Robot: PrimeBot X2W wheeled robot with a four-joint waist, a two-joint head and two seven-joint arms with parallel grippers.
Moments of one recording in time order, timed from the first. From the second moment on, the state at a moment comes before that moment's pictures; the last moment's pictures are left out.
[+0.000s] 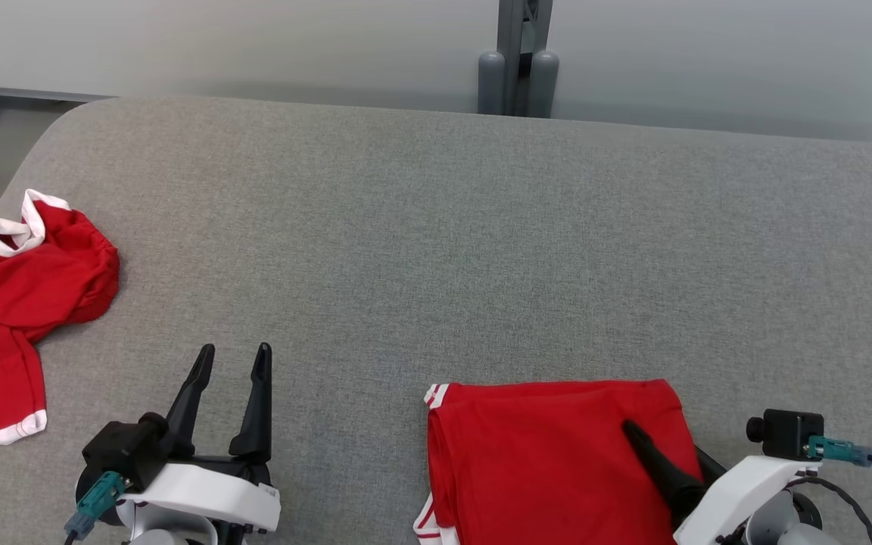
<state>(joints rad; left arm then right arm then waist) -0.09 0.05 -0.06 0.28 -0.33 -0.13 -0.26 -0.27 -0.36 0.72 0.49 1.13 0.13 -0.13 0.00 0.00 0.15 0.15</state>
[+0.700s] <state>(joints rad) -0.15 0.05 -0.13 0.26 -0.34 -0.13 -0.26 -0.53 -0.60 0.83 0.60 1.05 0.13 -0.22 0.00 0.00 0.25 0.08</state>
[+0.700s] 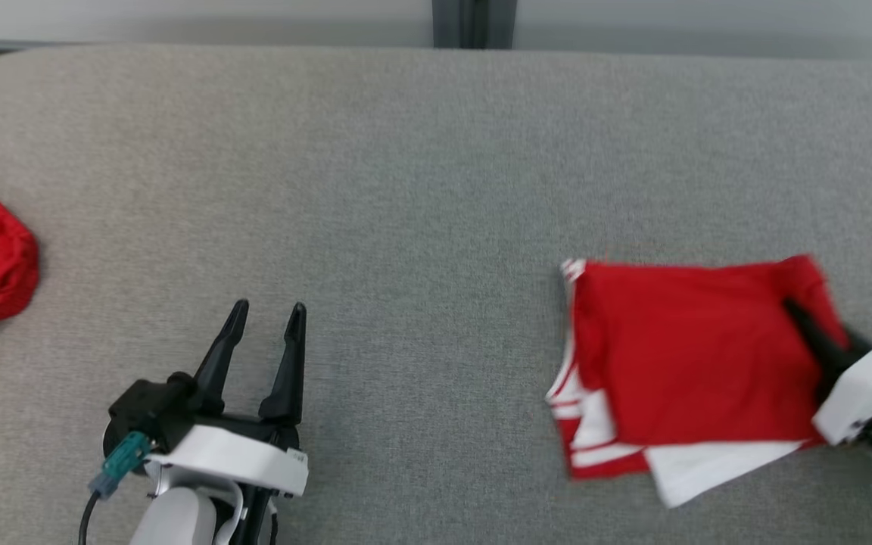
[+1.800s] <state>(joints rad) -0.34 0.05 -0.21 0.21 -0.38 -0.13 -0.27 -0.89 -0.80 0.37 1.10 0.46 0.13 -0.26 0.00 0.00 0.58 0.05</state>
